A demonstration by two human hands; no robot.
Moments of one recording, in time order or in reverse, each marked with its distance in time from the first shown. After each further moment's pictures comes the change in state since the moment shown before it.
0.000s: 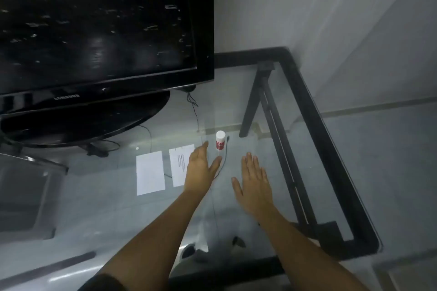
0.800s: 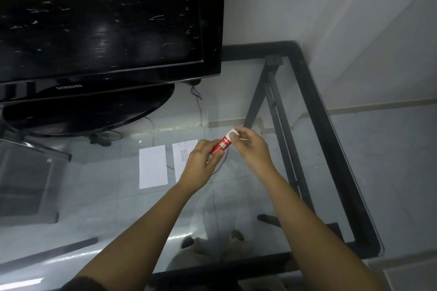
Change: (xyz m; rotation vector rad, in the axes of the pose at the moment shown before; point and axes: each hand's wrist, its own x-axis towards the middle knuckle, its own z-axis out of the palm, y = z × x) left_hand 0.004 0.004 -0.029 -0.098 -0.021 0.254; right_hand 0.049 -0.040 -0.086 1.009 0.029 0.081
